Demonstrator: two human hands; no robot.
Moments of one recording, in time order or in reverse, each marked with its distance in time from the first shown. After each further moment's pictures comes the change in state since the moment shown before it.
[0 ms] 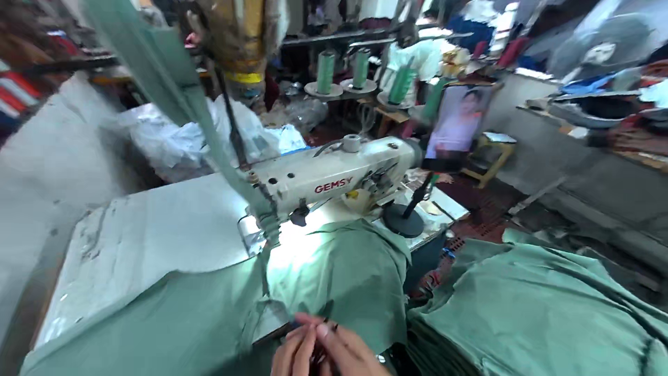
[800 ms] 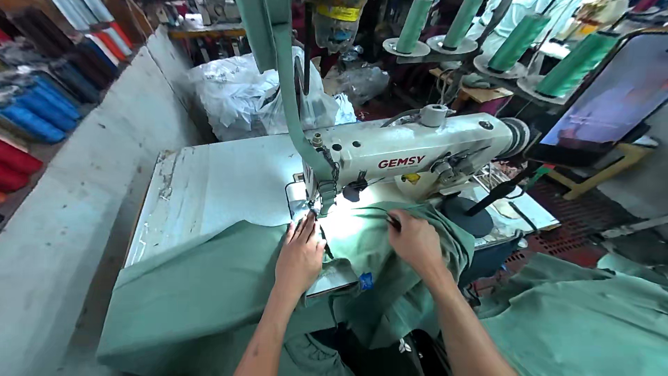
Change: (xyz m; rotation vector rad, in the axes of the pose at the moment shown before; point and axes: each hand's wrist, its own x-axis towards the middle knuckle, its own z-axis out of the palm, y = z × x) left_hand 0.124 -0.118 0.014 0.512 -0.403 -0.038; right_hand 0.123 -0.027 -0.104 -1.294 0.284 0.420
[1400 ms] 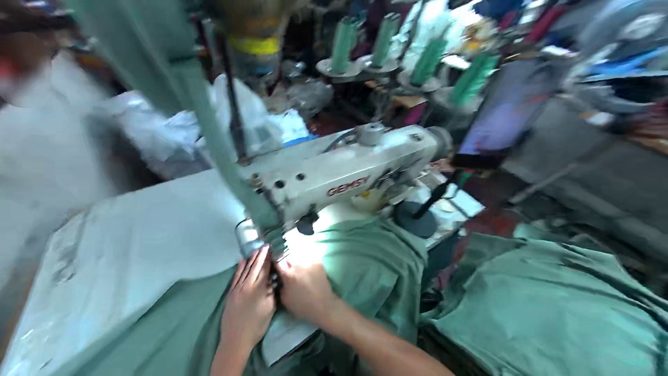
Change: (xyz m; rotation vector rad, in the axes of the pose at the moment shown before) left_hand 0.023 -0.030 0.007 0.035 0.217 0.176; right_hand 0.001 -0.094 0.095 -0.044 0.266 -0.427
